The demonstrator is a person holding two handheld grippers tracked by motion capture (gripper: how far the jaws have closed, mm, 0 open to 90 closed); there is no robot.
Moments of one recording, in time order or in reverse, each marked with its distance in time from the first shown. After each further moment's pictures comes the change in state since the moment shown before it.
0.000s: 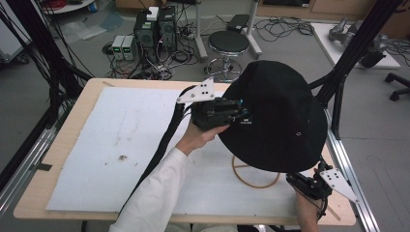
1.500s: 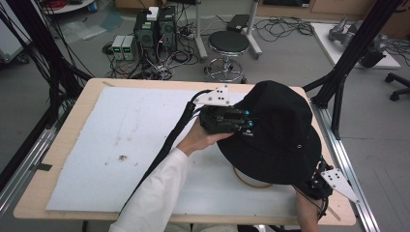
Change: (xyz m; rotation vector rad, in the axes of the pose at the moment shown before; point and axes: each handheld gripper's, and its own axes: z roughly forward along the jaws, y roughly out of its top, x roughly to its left) left arm 0.004 -0.016 0.016 0.195 -0.055 -0.019; right arm -0.001 0.000 -0.001 -0.005 -0.002 0.013
